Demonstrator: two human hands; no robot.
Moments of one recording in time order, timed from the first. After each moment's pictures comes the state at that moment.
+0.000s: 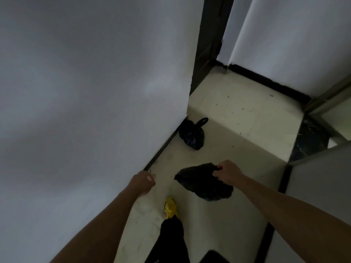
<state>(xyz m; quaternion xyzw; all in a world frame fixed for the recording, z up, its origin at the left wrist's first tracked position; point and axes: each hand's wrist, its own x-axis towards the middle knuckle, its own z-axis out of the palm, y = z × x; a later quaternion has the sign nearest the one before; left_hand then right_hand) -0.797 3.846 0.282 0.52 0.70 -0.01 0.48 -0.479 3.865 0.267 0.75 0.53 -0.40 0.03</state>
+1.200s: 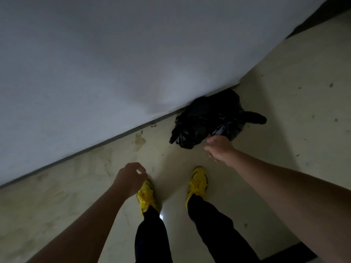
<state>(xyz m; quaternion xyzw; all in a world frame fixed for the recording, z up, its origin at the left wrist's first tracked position) -0.709 4.016 -0.007 0.16 0.83 0.02 0.53 -0.502 4.208 -0.072 0.62 0.55 -0.52 0.20</state>
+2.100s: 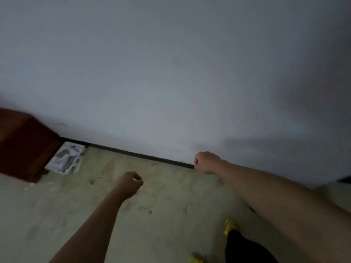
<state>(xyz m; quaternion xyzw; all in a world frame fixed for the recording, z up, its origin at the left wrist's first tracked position) -0.778 3.540 0.386 -0.04 0.91 0.26 0.32 -0.742 3.825 0.357 0.13 0.92 -0.22 0.30</state>
